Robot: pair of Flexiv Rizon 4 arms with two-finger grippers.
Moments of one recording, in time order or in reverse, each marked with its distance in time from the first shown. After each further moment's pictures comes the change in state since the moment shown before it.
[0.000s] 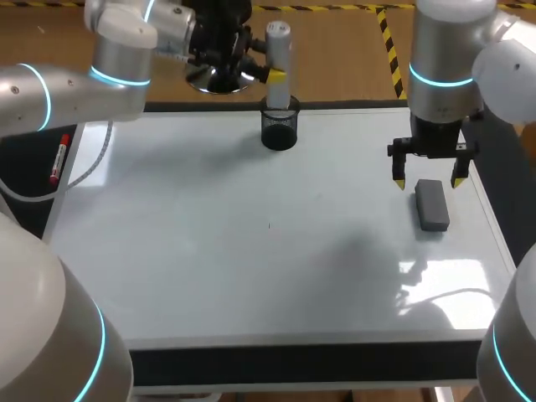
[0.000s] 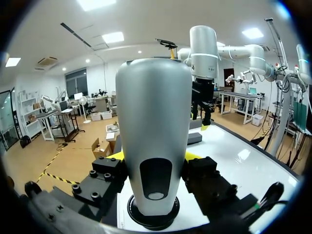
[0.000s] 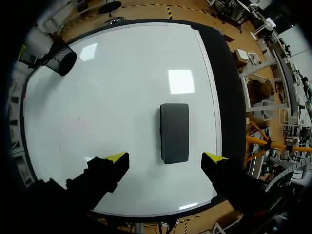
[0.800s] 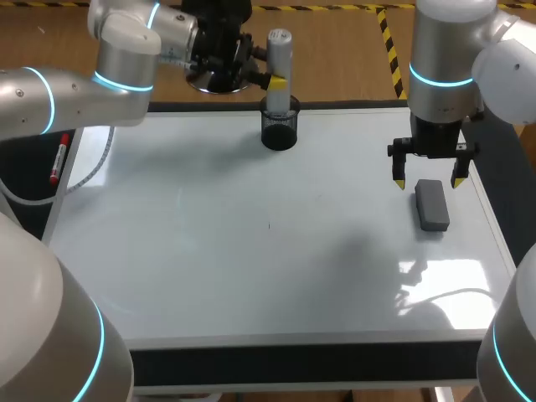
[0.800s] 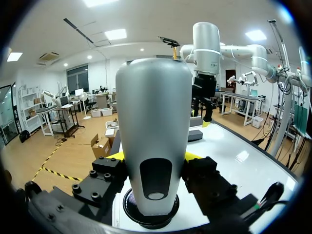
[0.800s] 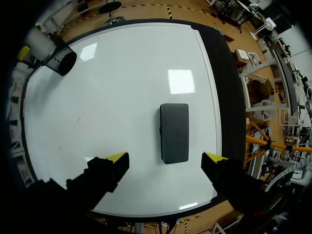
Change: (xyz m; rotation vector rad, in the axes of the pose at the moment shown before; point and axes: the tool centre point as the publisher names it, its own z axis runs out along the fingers) left arm 0.000 0.017 0.005 -0.014 -0.005 -0.041; right arm 0.000 0.000 0.000 0.000 0.000 0.000
